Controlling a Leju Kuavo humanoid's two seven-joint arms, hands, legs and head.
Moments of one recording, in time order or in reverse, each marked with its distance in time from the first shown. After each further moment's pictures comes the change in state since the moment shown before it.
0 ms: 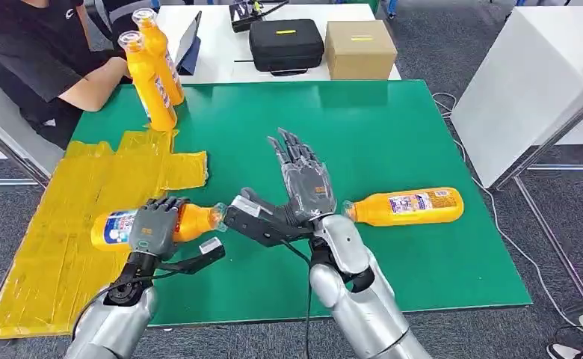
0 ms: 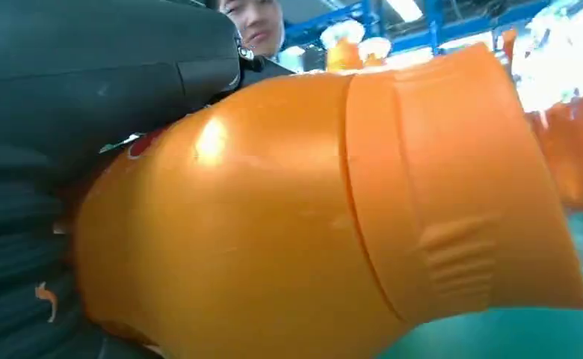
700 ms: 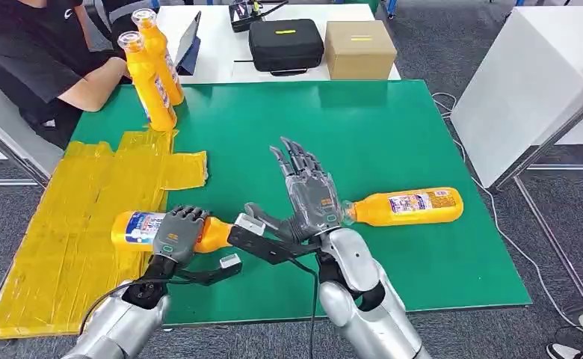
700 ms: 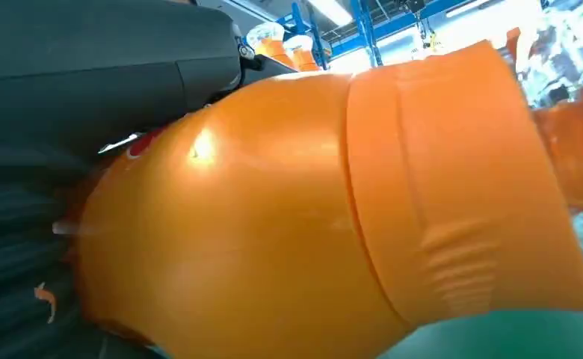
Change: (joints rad) left arm -0.085 0.019 -0.270 0.173 0.000 0.001 0.126; right arm 0.063 -0.054 0.046 -0.129 0.003 0.028 0.024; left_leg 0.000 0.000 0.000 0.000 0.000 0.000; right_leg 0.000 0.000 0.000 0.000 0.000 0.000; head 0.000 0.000
